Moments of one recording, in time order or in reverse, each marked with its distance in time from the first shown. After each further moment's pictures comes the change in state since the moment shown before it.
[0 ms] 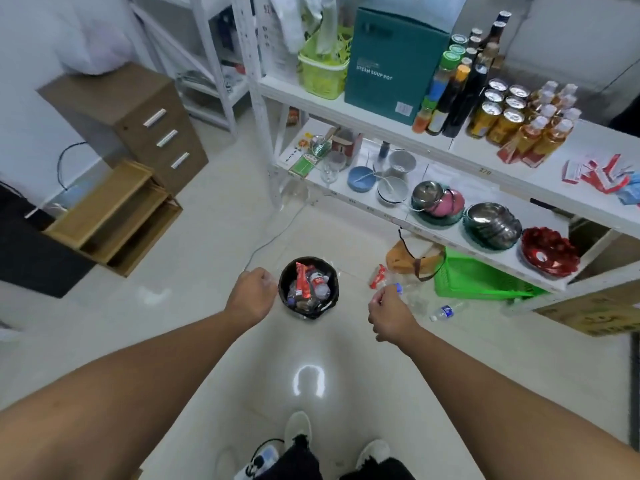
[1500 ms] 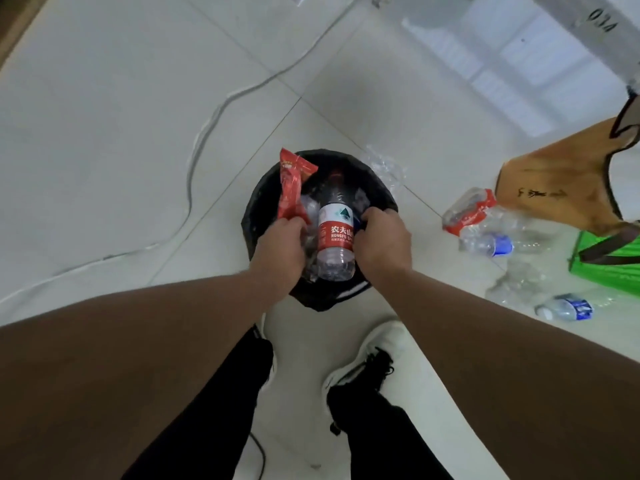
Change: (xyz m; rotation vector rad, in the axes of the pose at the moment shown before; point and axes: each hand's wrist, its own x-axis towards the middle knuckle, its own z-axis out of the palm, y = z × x) left_hand 0.410 -0.243 0.398 0.245 -0.108 -0.092; right_hand 0.550 0.151 0.308 -0.459 -0.046 -0.091
